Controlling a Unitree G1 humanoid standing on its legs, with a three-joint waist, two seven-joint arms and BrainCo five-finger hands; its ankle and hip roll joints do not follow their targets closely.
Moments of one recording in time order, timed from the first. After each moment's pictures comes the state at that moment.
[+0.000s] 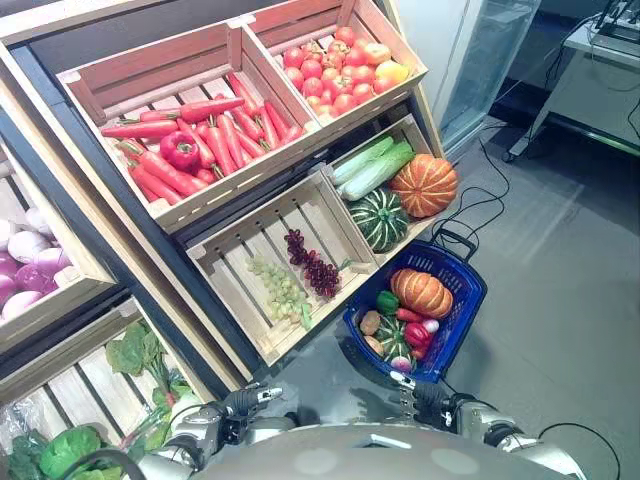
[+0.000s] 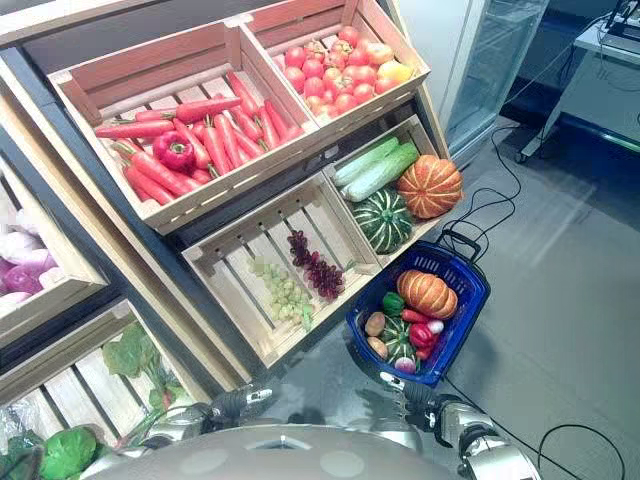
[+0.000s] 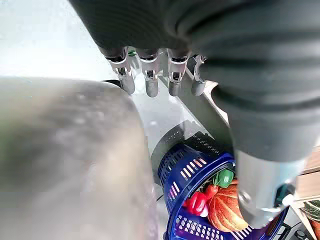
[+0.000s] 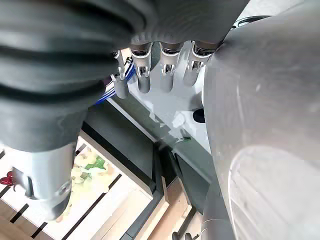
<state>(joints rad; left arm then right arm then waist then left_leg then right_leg) -0.03 0.23 -0.24 1.20 -0.28 0.02 -0.36 -0.07 -0.26 0.20 1.21 0.38 0.15 0.51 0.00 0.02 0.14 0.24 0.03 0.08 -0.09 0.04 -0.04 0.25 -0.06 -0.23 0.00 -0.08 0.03</state>
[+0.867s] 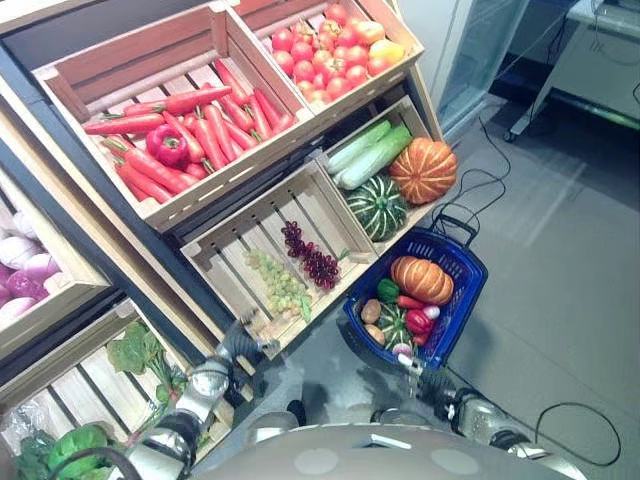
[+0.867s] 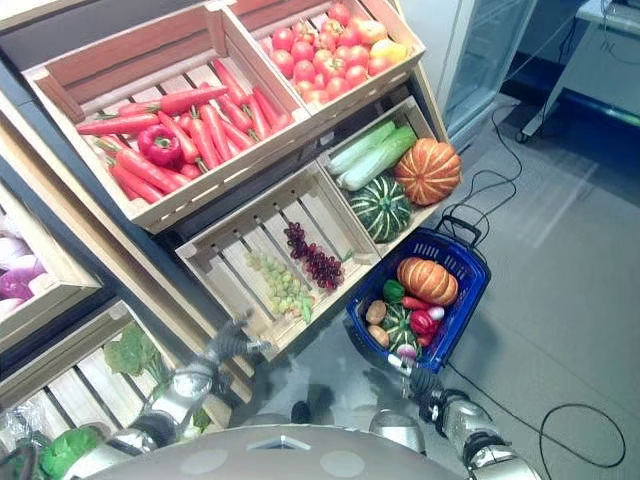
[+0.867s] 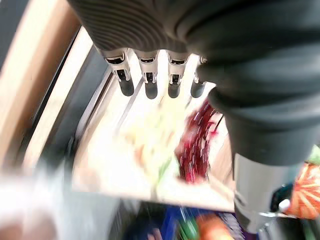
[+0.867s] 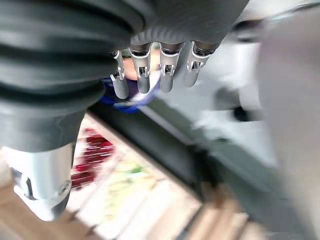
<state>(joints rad) -0.10 0.34 -0.33 0.99 0.14 -0.34 0.21 0.00 -0.31 0.19 1.00 0.61 -0.07 0.47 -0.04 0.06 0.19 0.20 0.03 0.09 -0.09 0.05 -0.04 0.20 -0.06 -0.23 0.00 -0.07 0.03</state>
